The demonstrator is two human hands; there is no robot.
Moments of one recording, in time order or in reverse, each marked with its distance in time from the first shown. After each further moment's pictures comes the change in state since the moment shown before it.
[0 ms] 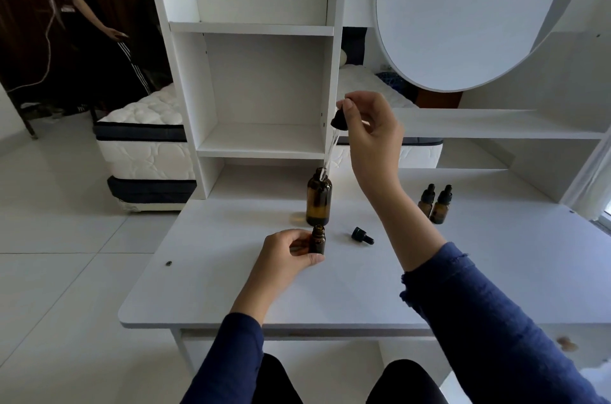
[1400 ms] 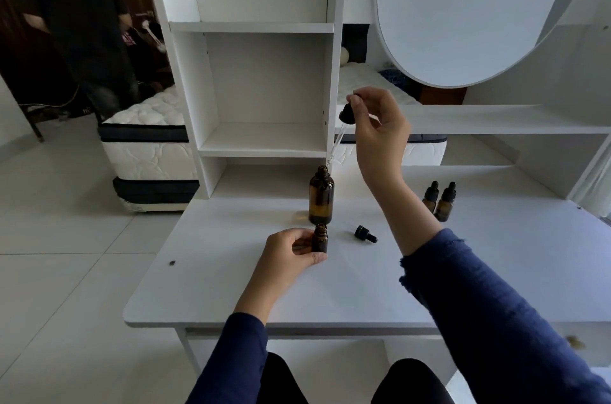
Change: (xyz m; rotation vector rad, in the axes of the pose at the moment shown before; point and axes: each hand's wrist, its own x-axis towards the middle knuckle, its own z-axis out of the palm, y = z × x) left_hand -0.001 0.000 0.001 0.013 0.005 0.009; right_hand 0.009 0.013 -0.003 -0.004 0.073 -0.038
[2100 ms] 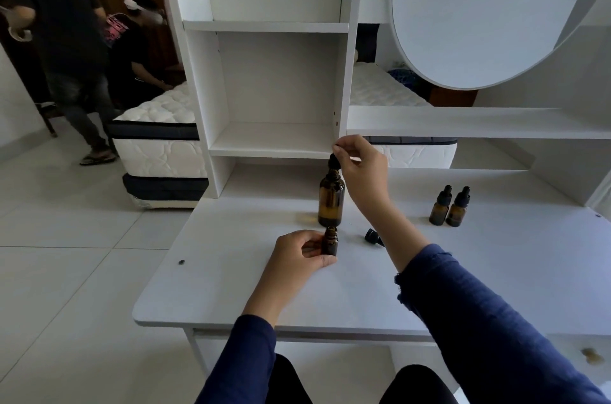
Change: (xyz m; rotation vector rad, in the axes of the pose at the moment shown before) left_hand -0.001 0.003 -0.001 -0.034 -0.004 -0.050; right_hand -0.026 0.051 0.014 -0.242 -0.241 0.158
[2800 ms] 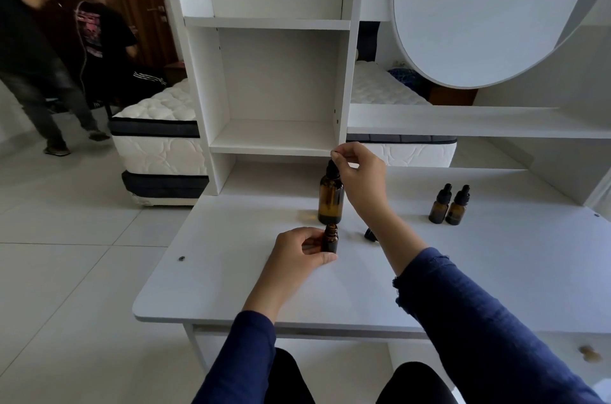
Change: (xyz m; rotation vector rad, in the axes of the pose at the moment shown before) left_hand -0.001 0.001 0.000 -0.014 0.001 -0.007; right_hand -0.008 0.004 0.001 0.002 -0.022 0.081
